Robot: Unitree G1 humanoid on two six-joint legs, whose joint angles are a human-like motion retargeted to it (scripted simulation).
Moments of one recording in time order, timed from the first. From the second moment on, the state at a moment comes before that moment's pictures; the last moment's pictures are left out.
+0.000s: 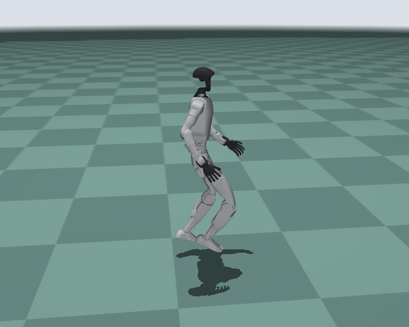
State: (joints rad) left arm 0.14 0.41 -0.22 0.55 -0.26 -0.23 0.15; right arm 0.31 -0.52 0.39 0.60 0.30 -0.18 0.08; waist -0.25 -0.07 0.03; left_leg -0.19 0.06 0.33 0.85 -0.25 -0.03; right_leg -0.58 -0.19 -0.23 1.12 -0.18 0.06
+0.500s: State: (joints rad) left arm 0.13 0.32 -0.48 1.22 0.03 -0.13 -0.11; right arm -0.10 -0.49 0.59 0.60 0.21 -0.19 0.05; waist -0.08 -0.01 0.06; left_leg -0.24 -0.02 0.19 0.28 0.13 -0.09; right_leg -0.34 -0.05 -0.16 0.57 0.23 0.18
